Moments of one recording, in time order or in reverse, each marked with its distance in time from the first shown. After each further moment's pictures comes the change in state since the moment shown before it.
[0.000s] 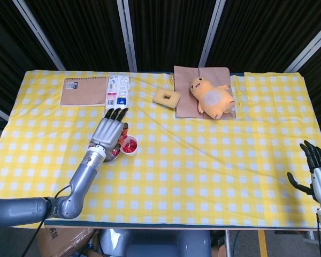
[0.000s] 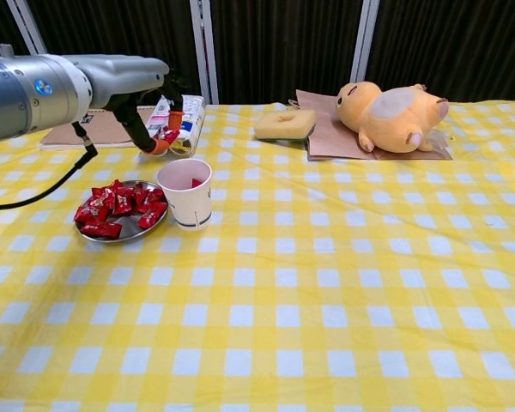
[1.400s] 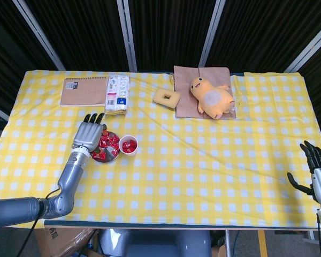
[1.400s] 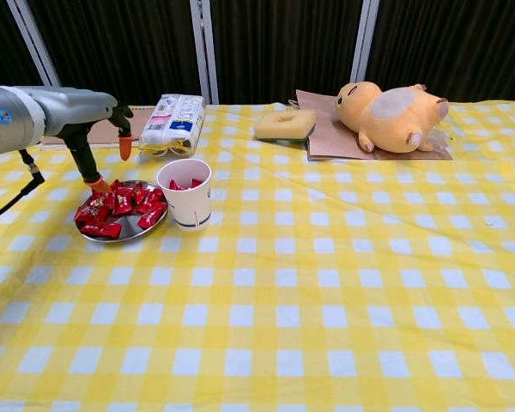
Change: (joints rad) left arm 0.023 0.032 0.105 0.079 -0.146 0.003 0.005; right arm -0.001 -0.001 -0.002 0.003 -0.002 0.004 0.006
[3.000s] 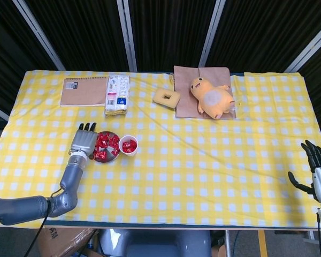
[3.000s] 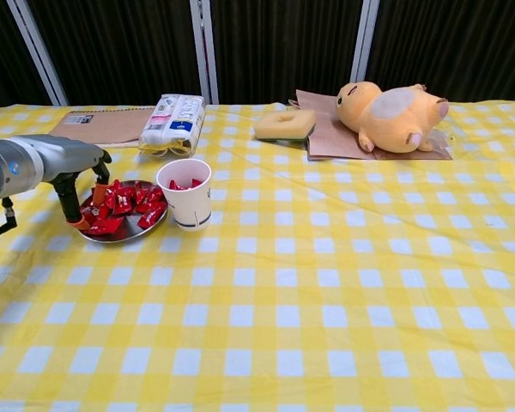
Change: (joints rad) left arm 0.004 -0.112 0.049 0.193 -0.107 -0.078 0.101; right arm 0.003 -0.002 0.005 0.006 0.007 -0.008 0.007
